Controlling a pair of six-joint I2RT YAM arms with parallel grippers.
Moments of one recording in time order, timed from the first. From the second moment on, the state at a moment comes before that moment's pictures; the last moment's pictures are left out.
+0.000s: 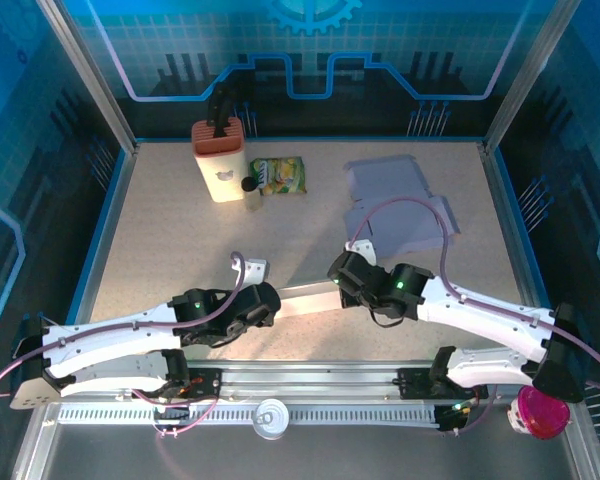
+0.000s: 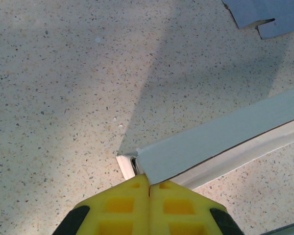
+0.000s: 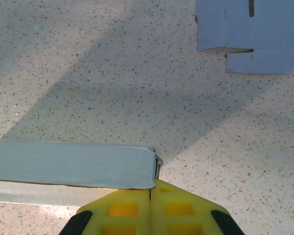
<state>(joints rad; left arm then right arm) -1.15 1.00 0.76 -0.74 -0.47 -0.96 1.03 1.18 0.92 -0.84 0.42 0.77</state>
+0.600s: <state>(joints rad) -1.15 1.00 0.72 -0.68 -0.51 -0.96 1.08 1.04 0.81 -0.76 0.37 0.84</state>
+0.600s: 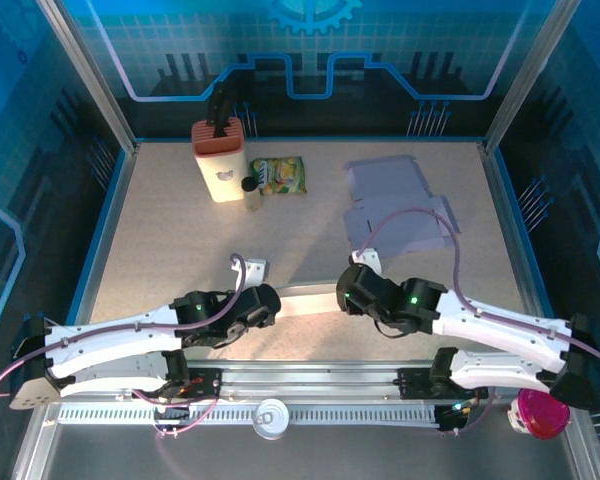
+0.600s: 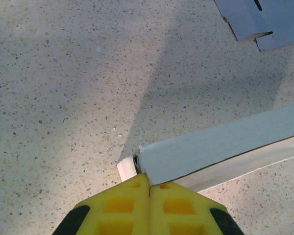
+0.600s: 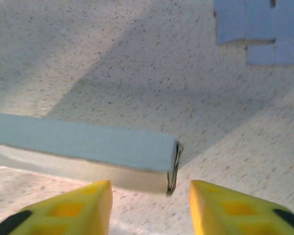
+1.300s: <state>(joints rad) -1.16 1.00 0.70 -0.67 -0.55 -0.98 0.68 0.65 0.42 -0.34 -0.21 1.43</state>
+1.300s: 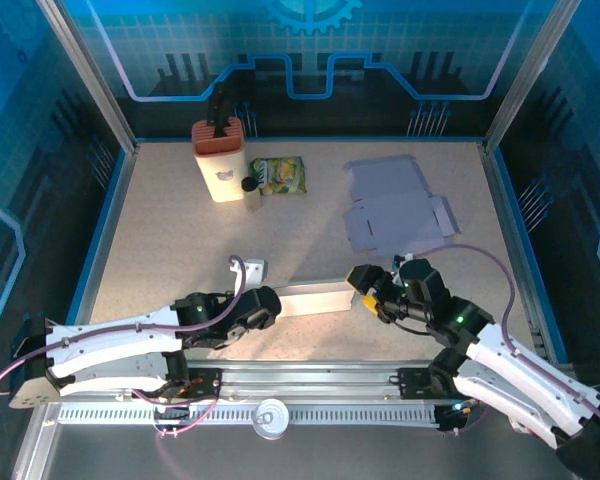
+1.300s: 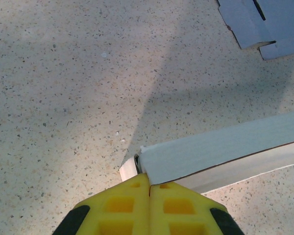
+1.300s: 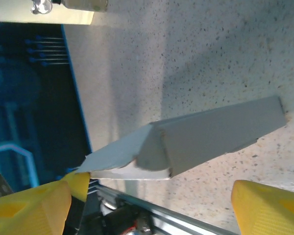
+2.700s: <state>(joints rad) -1.17 0.97 0.69 -0.68 -0.51 -1.01 0.63 0.63 0.18 0.04 -0.28 1.79</state>
